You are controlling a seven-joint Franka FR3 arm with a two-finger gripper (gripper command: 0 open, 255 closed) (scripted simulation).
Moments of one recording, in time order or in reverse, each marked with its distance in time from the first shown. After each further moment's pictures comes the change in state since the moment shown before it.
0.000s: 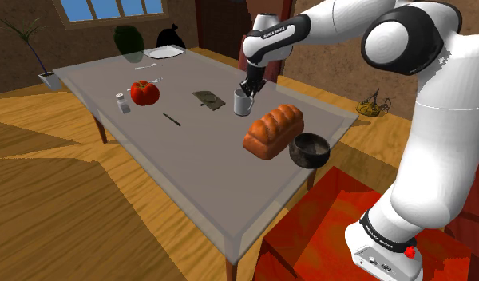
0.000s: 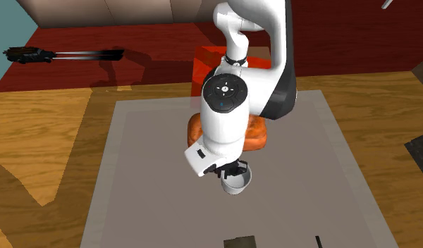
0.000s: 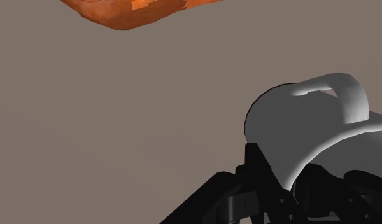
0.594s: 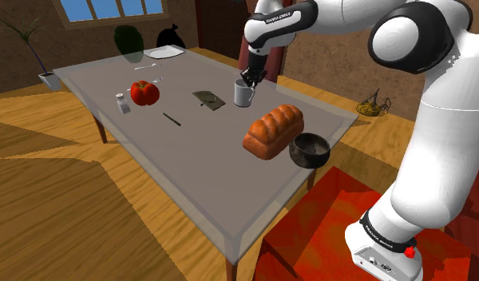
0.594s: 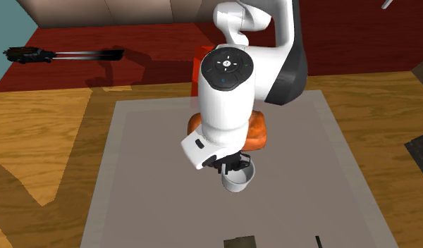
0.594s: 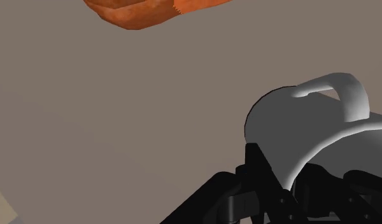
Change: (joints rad) arm 0.000 -0.040 -0.004 0.064 -0.009 -0.104 0.009
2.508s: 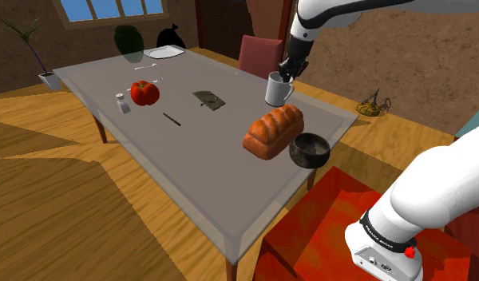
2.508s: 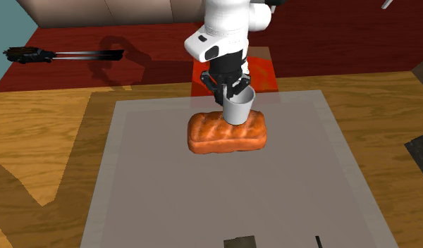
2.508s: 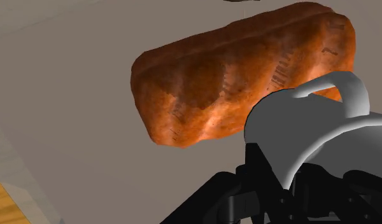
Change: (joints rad) arm -0.013 -0.603 -0.018 -0.509 -0.066 -0.092 -0.003
